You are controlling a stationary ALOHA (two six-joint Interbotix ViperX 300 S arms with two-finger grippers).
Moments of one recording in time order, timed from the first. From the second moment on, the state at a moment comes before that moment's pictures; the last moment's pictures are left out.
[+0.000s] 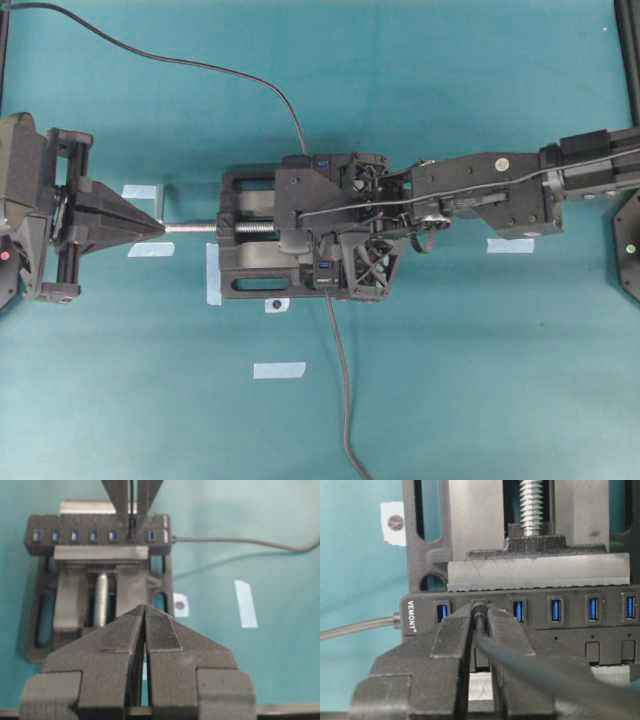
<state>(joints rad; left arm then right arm) -0.03 -0.75 1.04 0.01 0.19 -0.04 0.00 0.17 0.36 -0.01 0.59 0.04</state>
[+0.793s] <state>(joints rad) -0.03 -0.76 1.04 0.01 0.19 -0.04 0.02 0.16 0.34 -0.01 0.59 0.04</state>
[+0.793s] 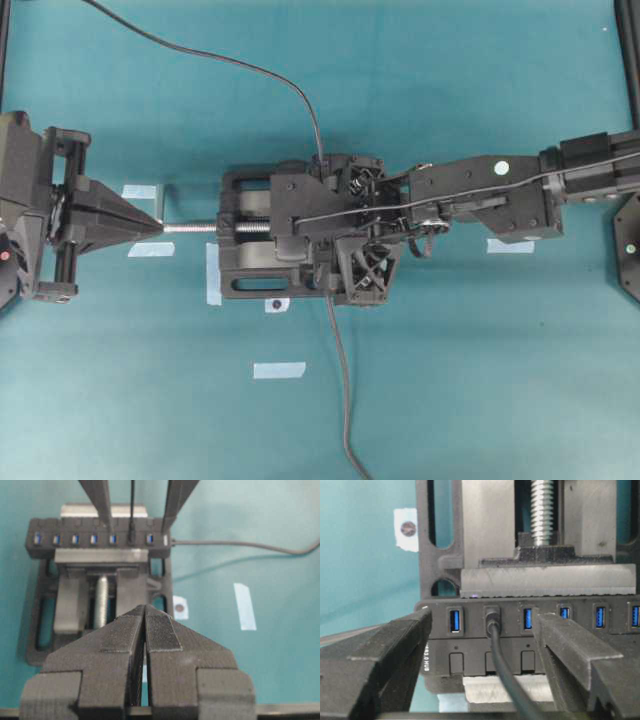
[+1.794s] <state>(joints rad) -0.03 -0.76 1.04 0.01 0.19 -0.04 0.00 0.00 0.48 -0.01 0.51 0.04</state>
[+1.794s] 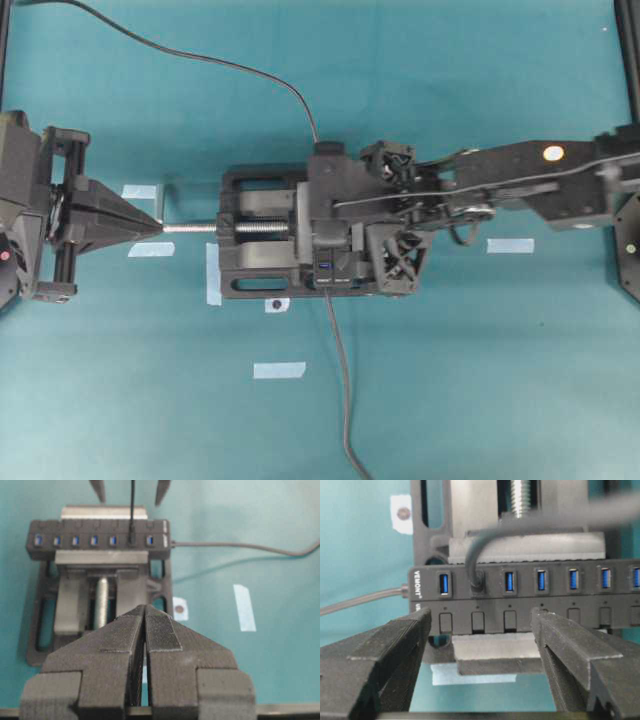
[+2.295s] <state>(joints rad) -0.03 -0.76 1.04 0.01 0.19 -0.04 -0.01 -0.09 0.56 -0.01 0.40 0.04</state>
